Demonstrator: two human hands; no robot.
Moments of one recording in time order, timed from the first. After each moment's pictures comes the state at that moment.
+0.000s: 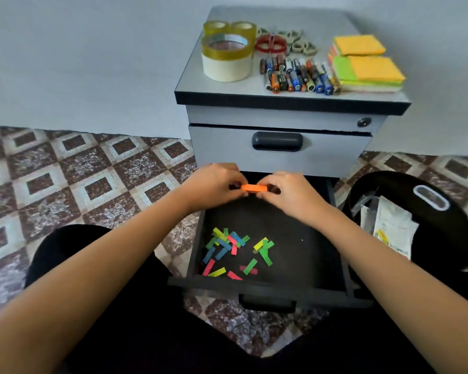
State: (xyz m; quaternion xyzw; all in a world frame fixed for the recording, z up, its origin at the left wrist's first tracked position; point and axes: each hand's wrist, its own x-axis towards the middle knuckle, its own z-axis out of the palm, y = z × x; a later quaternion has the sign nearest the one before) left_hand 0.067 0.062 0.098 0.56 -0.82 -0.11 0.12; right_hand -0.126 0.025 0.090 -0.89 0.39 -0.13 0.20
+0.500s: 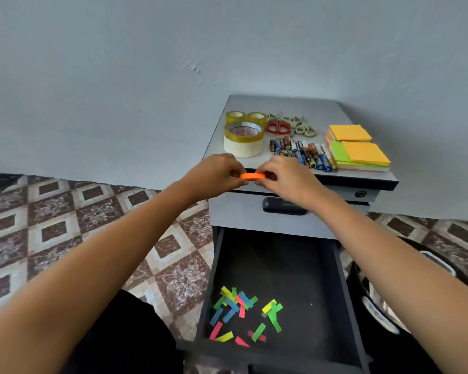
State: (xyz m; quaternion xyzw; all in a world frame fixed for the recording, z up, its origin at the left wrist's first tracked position) left_hand 0.106 0.021 0.206 0.60 -0.77 -0.05 0.22; right_hand -0.075 -0.025 0.212 -0.91 0.37 -0.18 0.07
